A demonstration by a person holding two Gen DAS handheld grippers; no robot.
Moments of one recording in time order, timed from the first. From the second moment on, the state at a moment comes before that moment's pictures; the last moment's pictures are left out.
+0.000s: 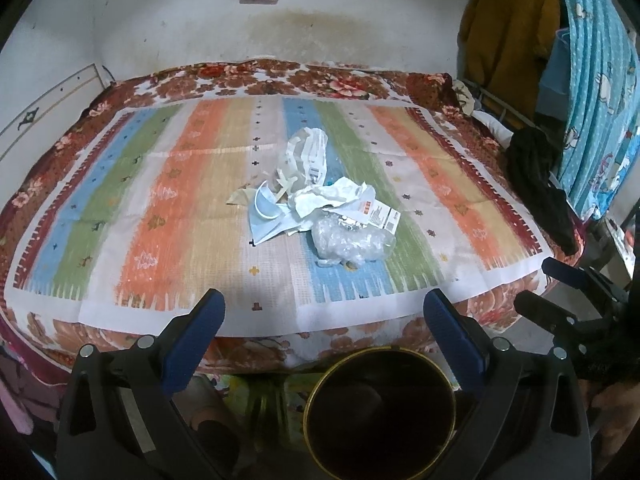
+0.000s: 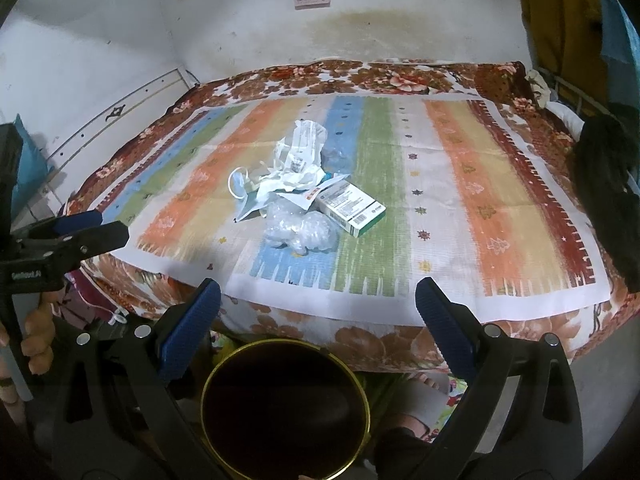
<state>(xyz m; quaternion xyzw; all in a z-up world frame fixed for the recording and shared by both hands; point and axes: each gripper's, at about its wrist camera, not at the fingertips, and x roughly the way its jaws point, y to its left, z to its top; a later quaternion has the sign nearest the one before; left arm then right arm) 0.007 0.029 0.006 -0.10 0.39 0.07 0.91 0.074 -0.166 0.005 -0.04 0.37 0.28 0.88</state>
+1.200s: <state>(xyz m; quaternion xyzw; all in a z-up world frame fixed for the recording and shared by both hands) 0.095 0.099 -0.002 -0.06 0.44 0.17 0.88 0.181 -0.073 0.015 -0.09 0.38 0.28 0.88</state>
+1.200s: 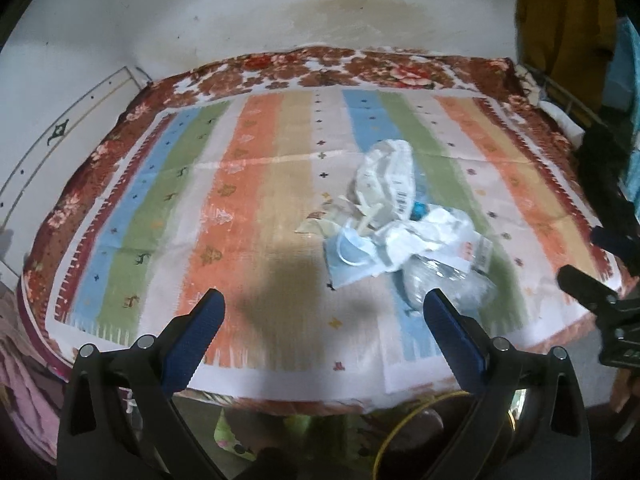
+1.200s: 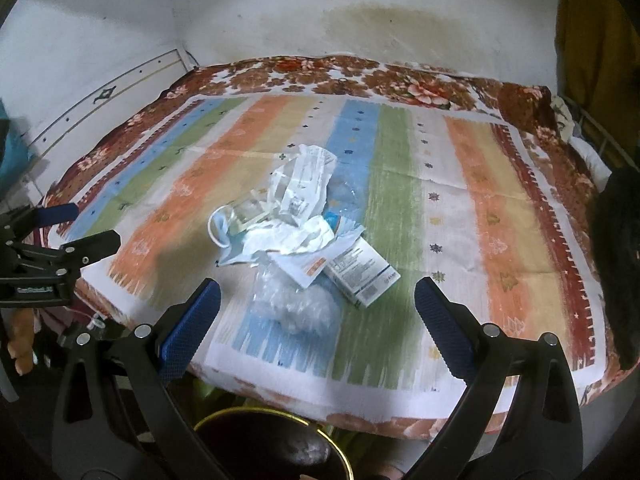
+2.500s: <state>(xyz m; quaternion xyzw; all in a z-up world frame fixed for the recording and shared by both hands) 0.207 0.158 -0.100 -0.20 0.53 0.15 0.81 0.330 0.004 -0.079 -0.07 0.53 0.26 0.80</state>
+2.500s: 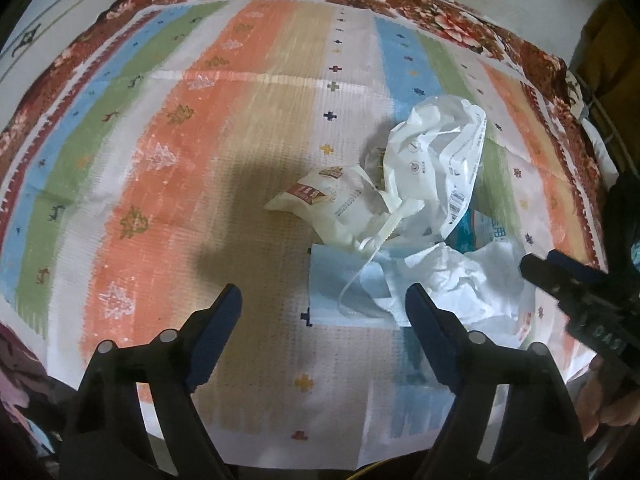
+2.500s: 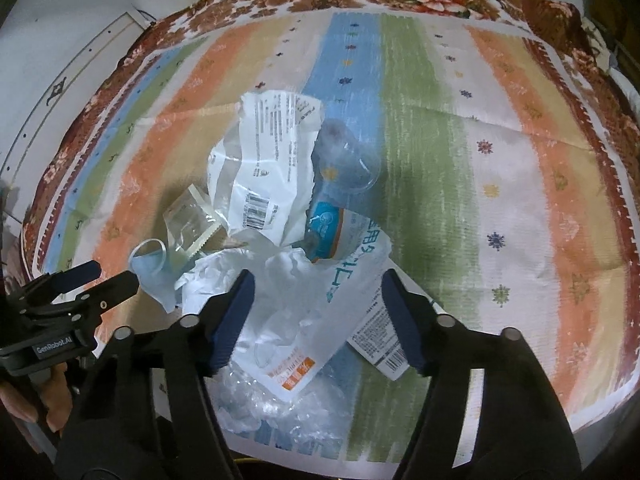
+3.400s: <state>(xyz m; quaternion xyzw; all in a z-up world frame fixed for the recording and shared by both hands) 0.174 0.155 -0.052 -0.18 0.52 0.11 0.82 0.286 -0.008 -0.041 -0.06 0.51 0.31 0.80</state>
